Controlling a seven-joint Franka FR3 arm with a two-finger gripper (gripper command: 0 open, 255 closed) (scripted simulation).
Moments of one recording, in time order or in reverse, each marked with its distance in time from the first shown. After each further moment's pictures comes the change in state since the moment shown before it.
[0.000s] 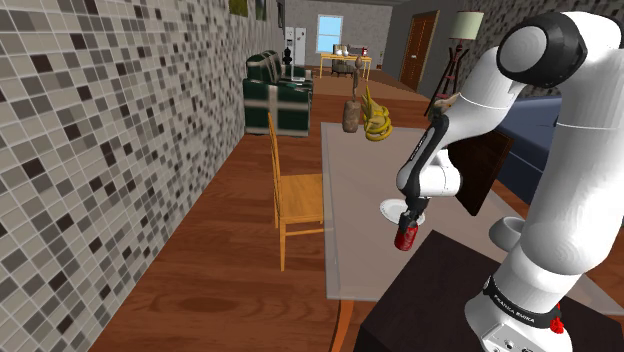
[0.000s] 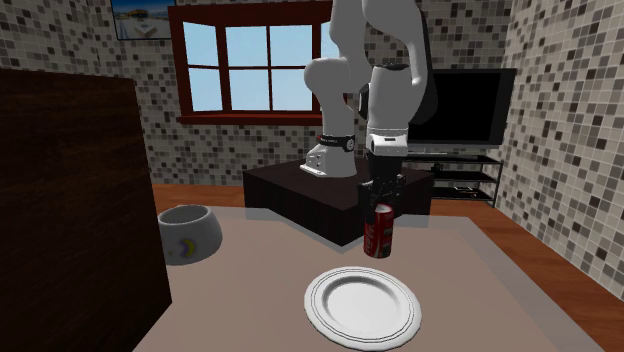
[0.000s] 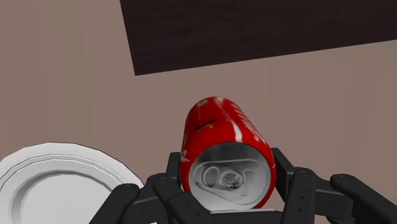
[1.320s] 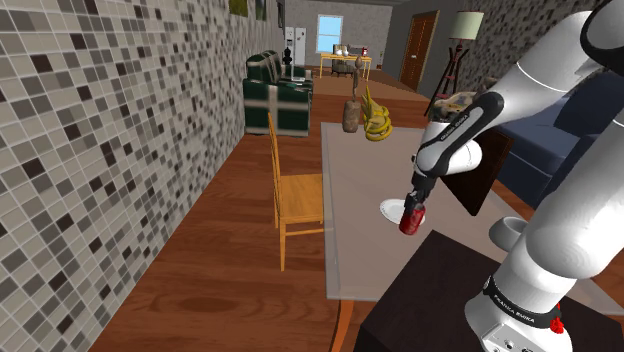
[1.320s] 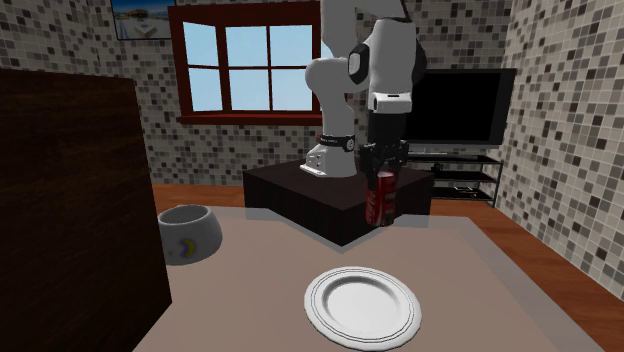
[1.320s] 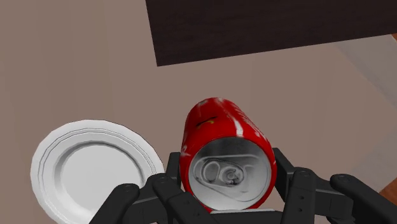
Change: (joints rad) arm 0.096 -0.326 -0.199 -0.038 -0.435 -0.263 0.313
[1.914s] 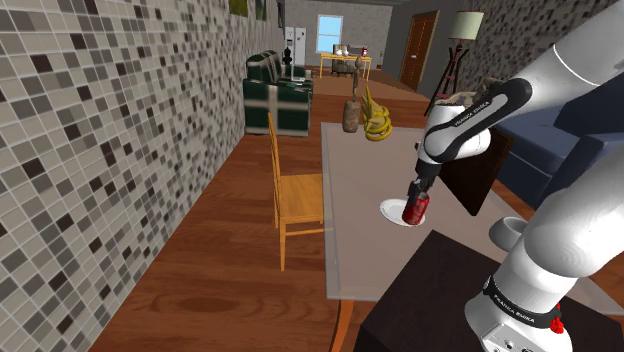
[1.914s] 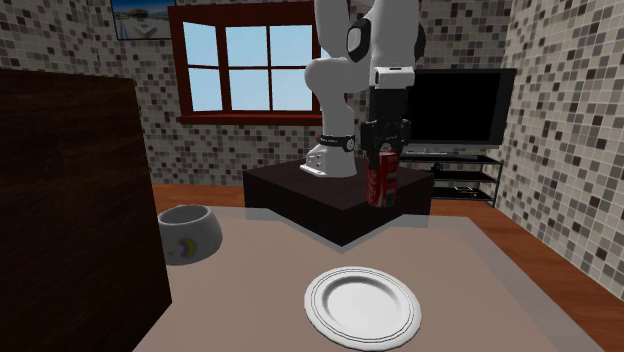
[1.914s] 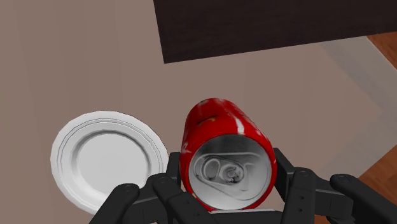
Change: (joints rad) arm -0.036 -0.161 0.026 0.020 -0.087 -0.174 0.063
